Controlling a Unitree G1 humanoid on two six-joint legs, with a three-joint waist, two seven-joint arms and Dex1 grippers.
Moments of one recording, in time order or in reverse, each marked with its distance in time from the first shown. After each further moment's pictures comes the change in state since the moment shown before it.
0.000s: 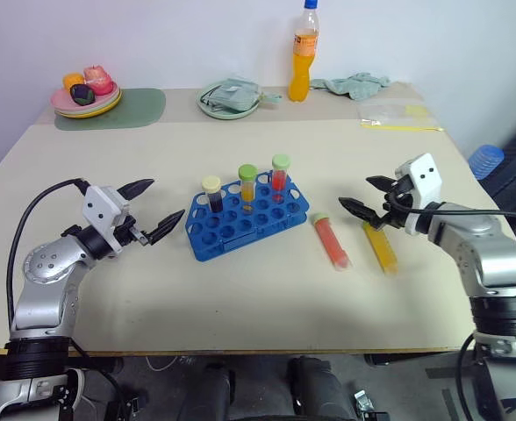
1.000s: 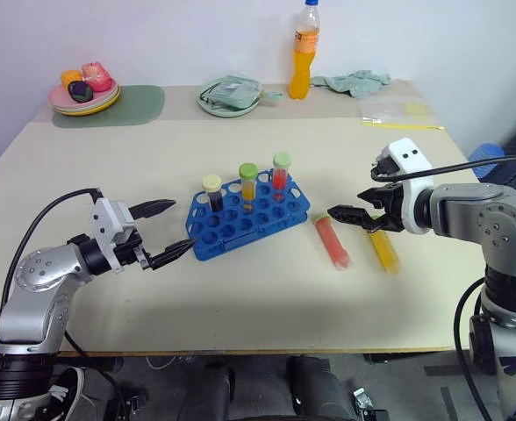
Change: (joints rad) left arm 0.106 0.082 -0.008 -0.203 -0.134 0.172 -0.172; right arm -0.275 0.056 -0.001 -0.260 0.204 0.838 -0.275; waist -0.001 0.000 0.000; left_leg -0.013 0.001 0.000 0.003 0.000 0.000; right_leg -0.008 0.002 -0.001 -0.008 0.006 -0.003
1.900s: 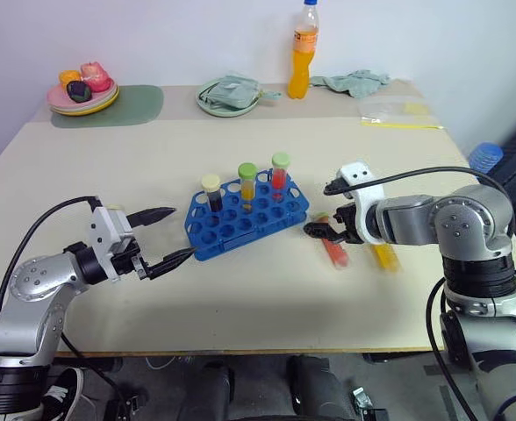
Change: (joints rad) left arm 0.060 0.004 0.011 -0.040 0.004 -0.011 0.020; right arm -0.020 0.092 0.137 0.216 0.403 0.000 -0.504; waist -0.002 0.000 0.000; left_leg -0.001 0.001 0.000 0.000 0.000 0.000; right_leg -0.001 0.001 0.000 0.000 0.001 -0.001
